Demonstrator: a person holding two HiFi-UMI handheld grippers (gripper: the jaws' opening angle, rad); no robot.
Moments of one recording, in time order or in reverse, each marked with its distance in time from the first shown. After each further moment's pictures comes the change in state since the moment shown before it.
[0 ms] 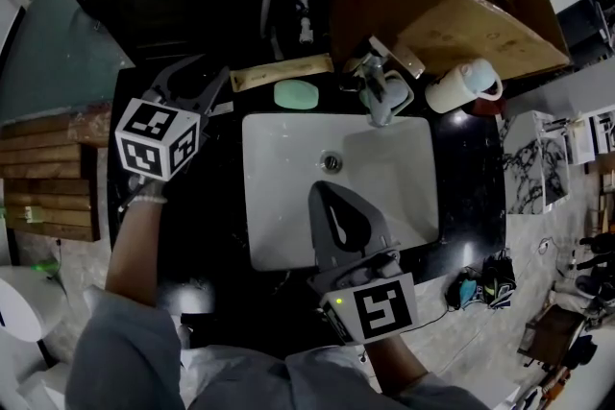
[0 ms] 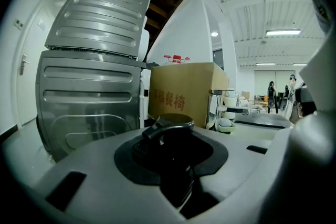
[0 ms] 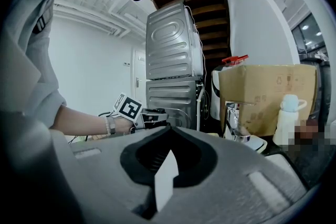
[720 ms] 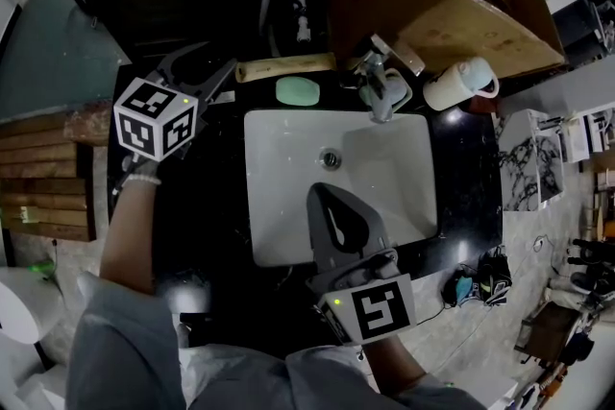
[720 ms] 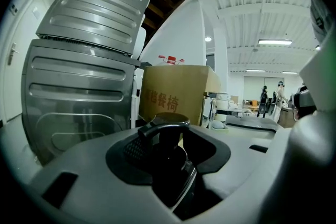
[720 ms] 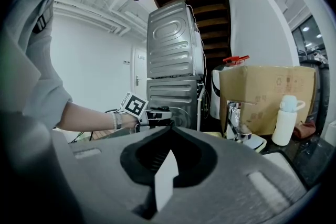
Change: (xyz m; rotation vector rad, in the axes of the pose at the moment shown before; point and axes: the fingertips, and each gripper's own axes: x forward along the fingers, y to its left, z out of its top) left arm 0.008 0.003 0.001 -0.027 -0.014 -0.122; right arm -0.003 0.015 -0.003 -0.009 0.015 -0.013
